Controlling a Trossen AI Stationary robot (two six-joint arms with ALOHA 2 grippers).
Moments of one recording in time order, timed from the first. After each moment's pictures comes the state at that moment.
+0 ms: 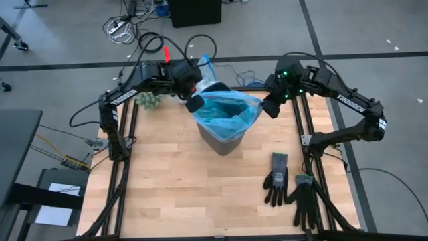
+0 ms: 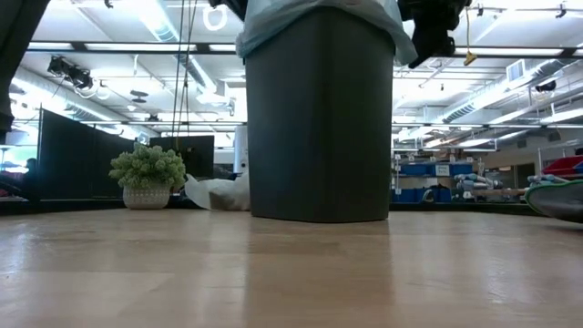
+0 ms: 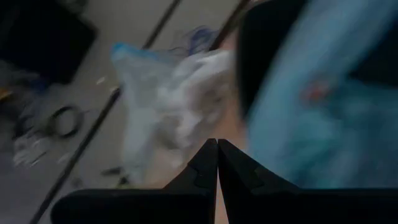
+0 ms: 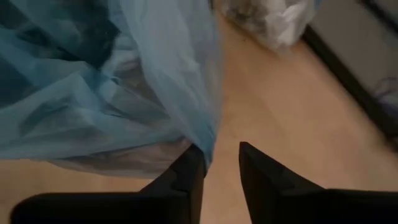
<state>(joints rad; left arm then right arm) 0.25 1.81 2.34 -1.53 -0.44 -0.18 -0.51 1.21 1.42 -1.02 -0.10 0.09</state>
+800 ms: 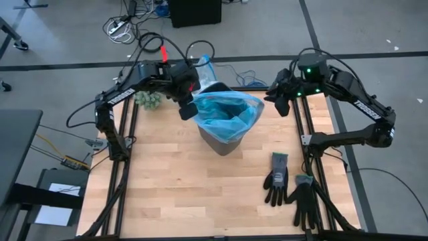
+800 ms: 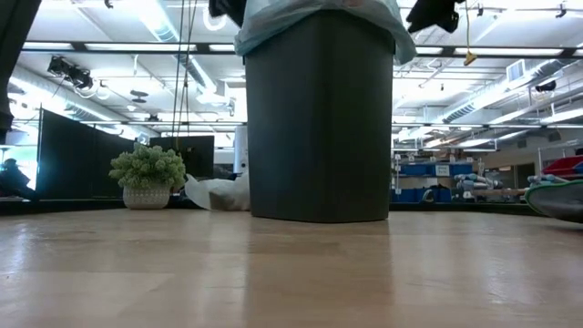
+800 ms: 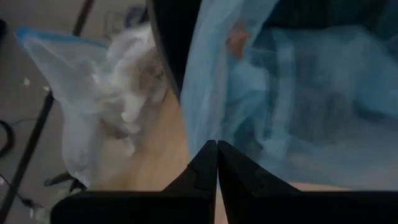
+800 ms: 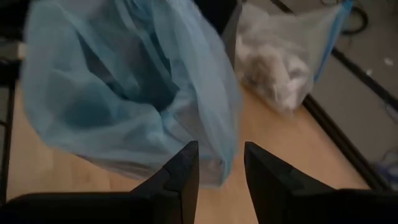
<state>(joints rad) 0.29 1.76 2.24 -1.55 -0.16 -0.05 -0.52 1.06 1.42 -0.89 -0.18 0.06</state>
